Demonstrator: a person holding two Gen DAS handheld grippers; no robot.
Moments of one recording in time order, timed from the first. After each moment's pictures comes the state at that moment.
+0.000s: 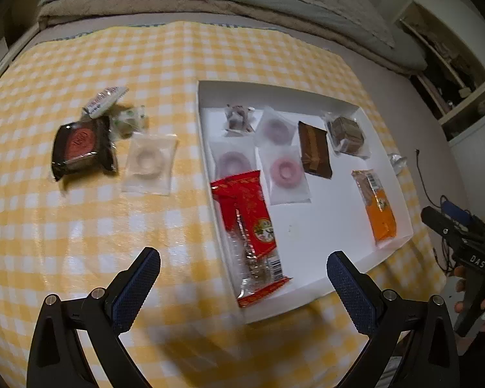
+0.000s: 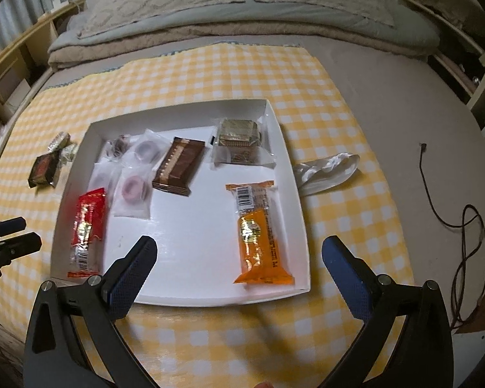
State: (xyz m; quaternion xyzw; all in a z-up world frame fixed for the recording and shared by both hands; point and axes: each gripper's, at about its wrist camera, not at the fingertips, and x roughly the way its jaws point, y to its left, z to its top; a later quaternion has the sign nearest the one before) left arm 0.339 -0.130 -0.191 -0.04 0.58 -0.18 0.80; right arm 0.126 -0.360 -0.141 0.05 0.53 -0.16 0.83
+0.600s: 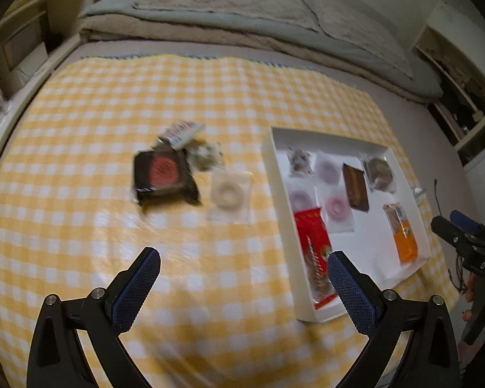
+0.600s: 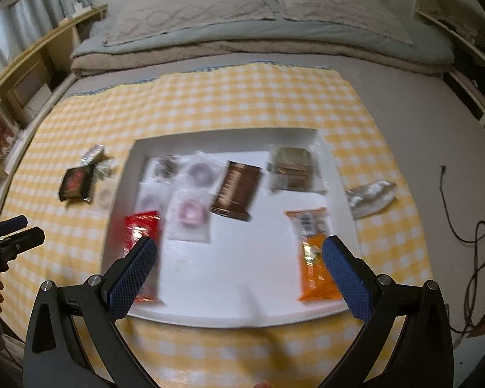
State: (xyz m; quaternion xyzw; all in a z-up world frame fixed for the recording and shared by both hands) left arm 0.330 -0.041 -0.146 -0.04 0.52 -0.14 0.84; right arm 0.161 -0.298 -0.125 0.05 0.51 -0.12 0.85
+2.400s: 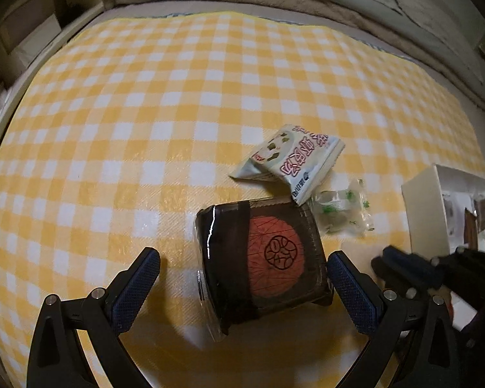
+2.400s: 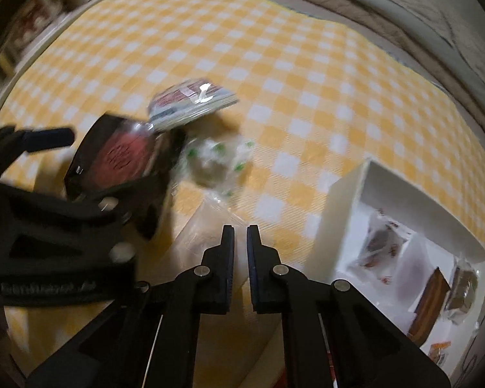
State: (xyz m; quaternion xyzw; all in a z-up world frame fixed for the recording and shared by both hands) left arm 0.494 -0.012 -0.291 -0.01 0.58 -0.04 0.81; right arm 0.328 -0.126 -0.299 -0.11 0.61 0.06 0.78
